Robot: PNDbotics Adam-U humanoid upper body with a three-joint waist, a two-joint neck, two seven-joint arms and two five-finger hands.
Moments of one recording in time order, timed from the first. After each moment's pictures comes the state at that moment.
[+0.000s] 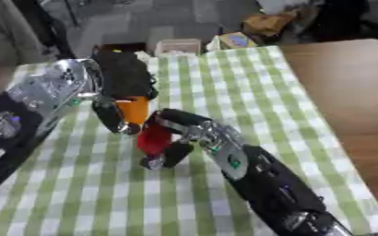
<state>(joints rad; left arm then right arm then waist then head) -1.00 0.31 -0.64 -1.41 -1.36 -0.47 -0.64 -0.70 -0.16 0.49 -1.17 0.54 -0.22 0.36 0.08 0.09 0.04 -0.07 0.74</state>
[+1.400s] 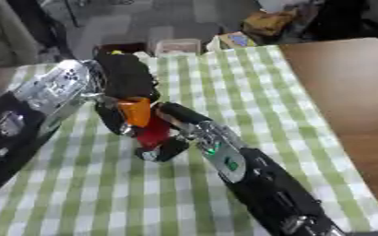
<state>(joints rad) -1.01 0.30 -0.64 -1.38 -1.31 -0.45 -0.66 -0.70 -0.15 0.50 -1.22 0.55 -0.15 0.28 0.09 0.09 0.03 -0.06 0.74</state>
